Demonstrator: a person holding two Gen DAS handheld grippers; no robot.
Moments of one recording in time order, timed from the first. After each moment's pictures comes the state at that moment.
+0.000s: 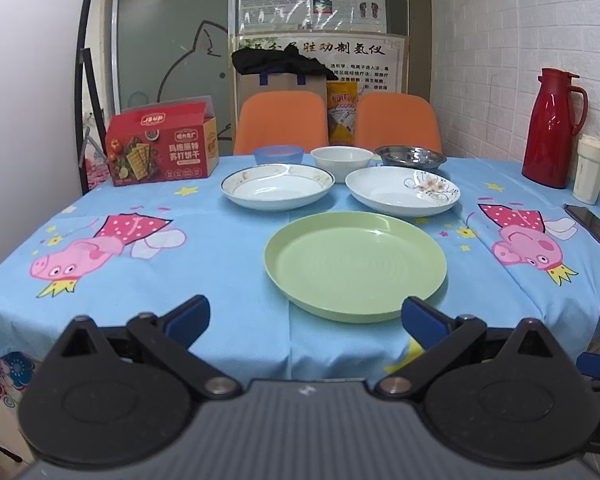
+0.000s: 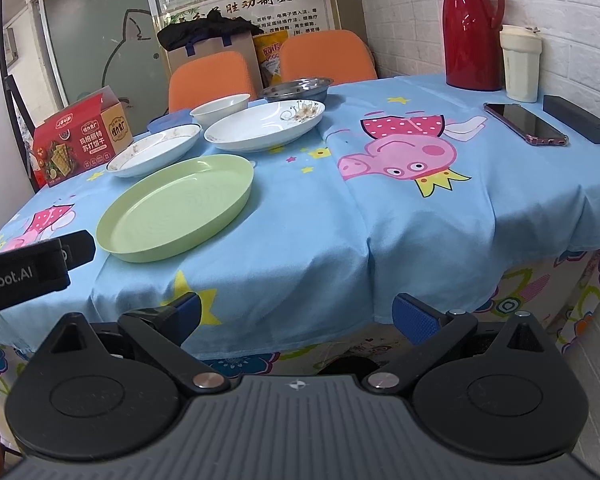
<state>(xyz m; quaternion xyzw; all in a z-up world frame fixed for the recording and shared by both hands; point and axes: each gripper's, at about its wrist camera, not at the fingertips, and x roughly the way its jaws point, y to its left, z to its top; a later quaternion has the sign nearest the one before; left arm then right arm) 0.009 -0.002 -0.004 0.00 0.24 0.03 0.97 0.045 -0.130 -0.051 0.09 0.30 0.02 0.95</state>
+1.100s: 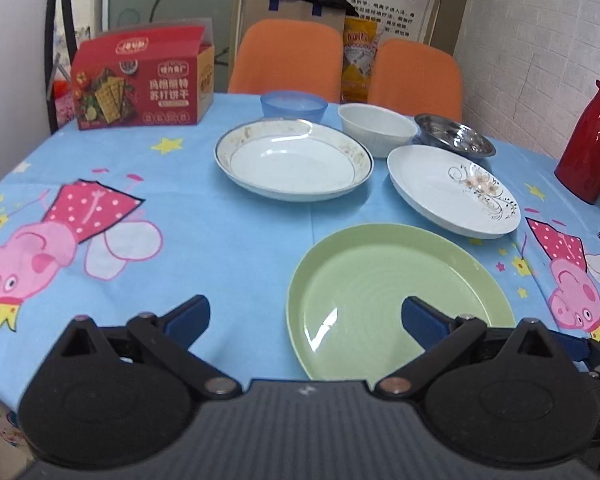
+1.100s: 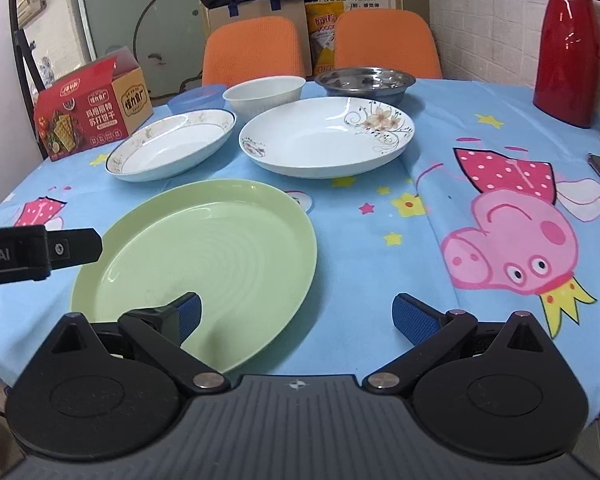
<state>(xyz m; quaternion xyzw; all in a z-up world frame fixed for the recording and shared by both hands) 0.152 0.064 -0.004 -0.08 0.36 0.01 0.93 0.183 -0.086 -0.043 0.03 0.35 0.08 0.93</state>
